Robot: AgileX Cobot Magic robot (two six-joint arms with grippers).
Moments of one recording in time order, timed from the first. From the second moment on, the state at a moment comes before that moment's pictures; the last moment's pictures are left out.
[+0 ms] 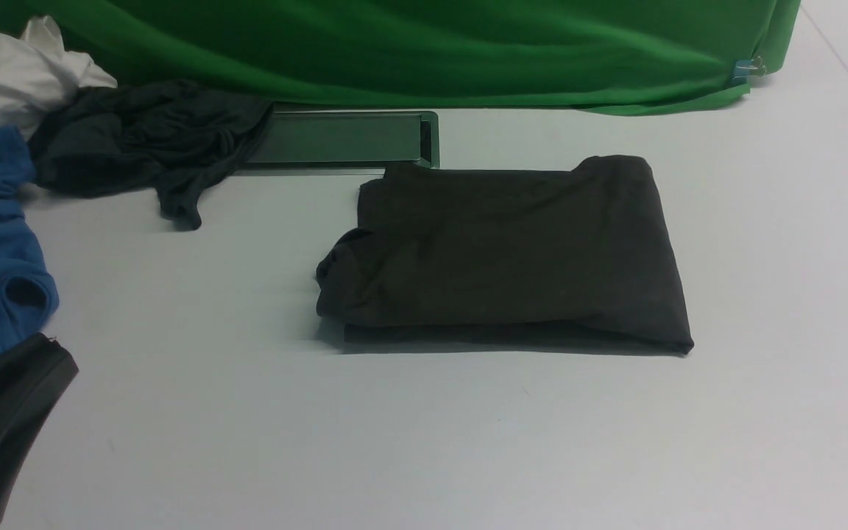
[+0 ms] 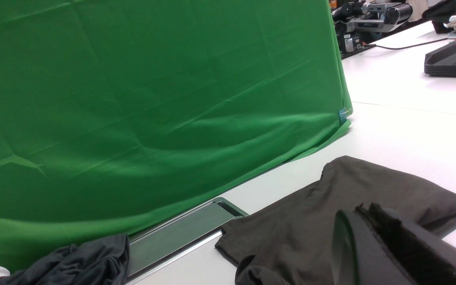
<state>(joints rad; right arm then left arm) 0.00 0.12 -0.30 0.04 0.32 -0.09 -0.45 0.15 -0.26 -0.08 0.15 0.37</state>
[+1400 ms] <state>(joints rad) 0.00 0.00 0.01 0.05 0.25 -0.06 -0.45 0.15 -0.26 -0.08 0.16 0.37</state>
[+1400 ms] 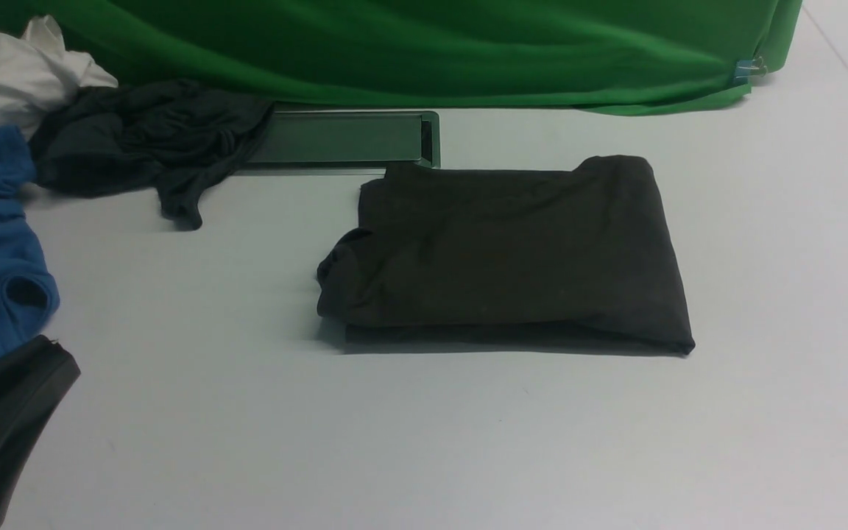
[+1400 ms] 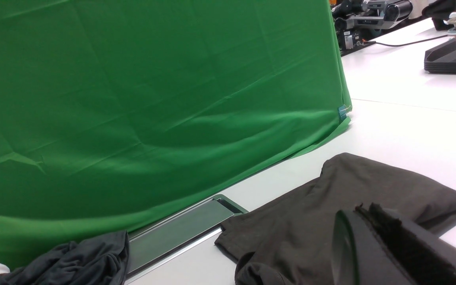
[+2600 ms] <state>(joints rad) 0.00 0.00 0.01 0.05 0.25 -0.06 0.05 0.00 0.01 -0.23 0.24 0.29</state>
